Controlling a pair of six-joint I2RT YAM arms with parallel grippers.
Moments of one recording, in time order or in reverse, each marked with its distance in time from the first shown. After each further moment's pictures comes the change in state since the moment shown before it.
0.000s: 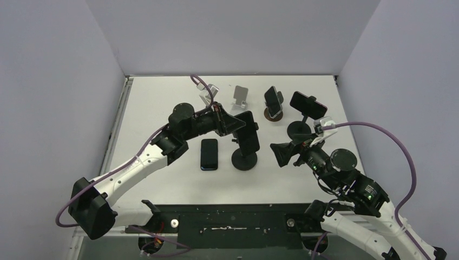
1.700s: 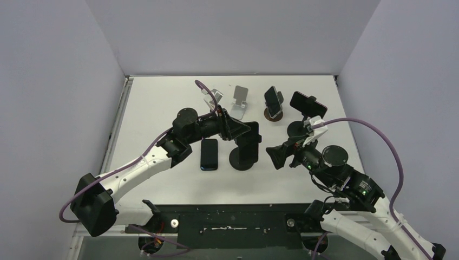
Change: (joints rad) left arm -0.042 0.028 -0.073 0.147 0.005 0.041; right arm 0.000 0.042 0.002 -0.043 -0.048 -0.011
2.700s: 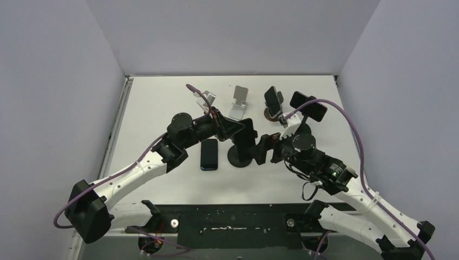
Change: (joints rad) left arm -0.005 -0.070 -0.060 0.021 -0.089 0.011; right arm 0.003 0.203 -0.039 0.095 -0.080 0.137
